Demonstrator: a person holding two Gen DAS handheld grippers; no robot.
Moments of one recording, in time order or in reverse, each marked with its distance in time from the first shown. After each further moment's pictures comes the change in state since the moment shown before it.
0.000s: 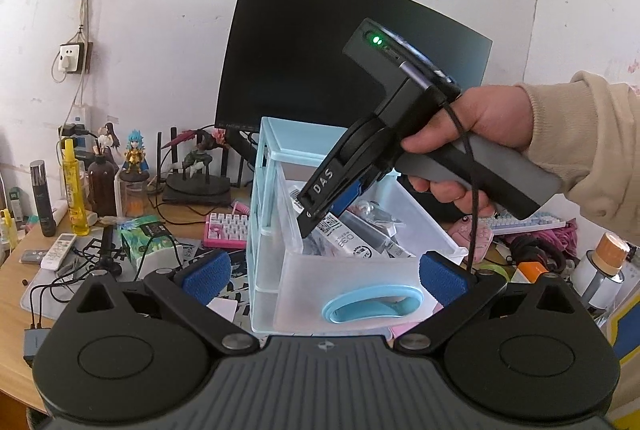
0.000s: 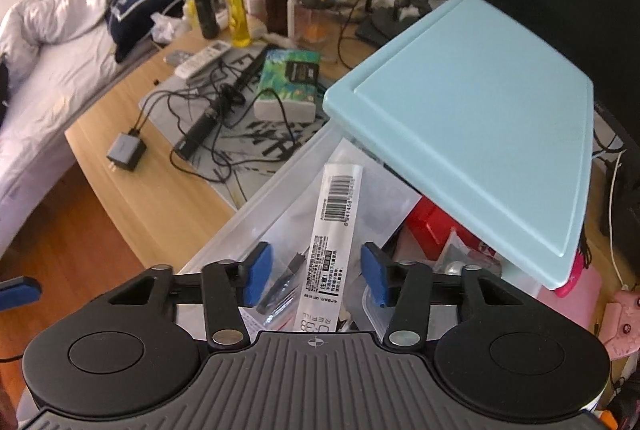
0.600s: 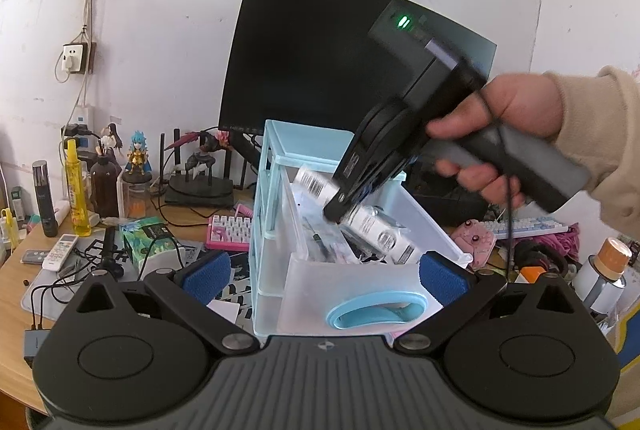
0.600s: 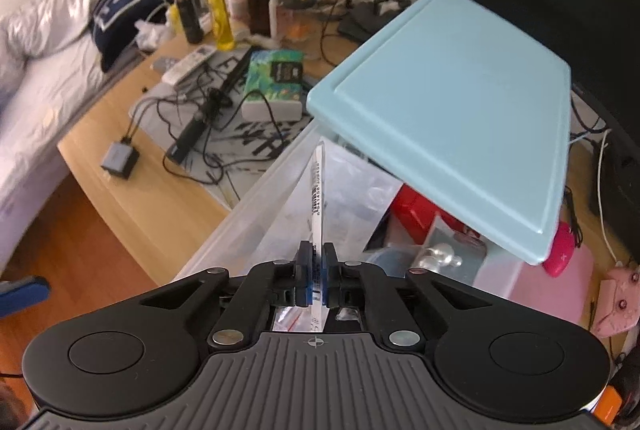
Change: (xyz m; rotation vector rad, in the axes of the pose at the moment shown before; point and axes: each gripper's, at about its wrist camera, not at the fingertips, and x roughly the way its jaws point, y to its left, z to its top) left arm 0.001 0.001 0.002 -0.006 -0.005 0.010; right arm -0.025 -0.002 -0.003 0.070 -0.017 -0.022
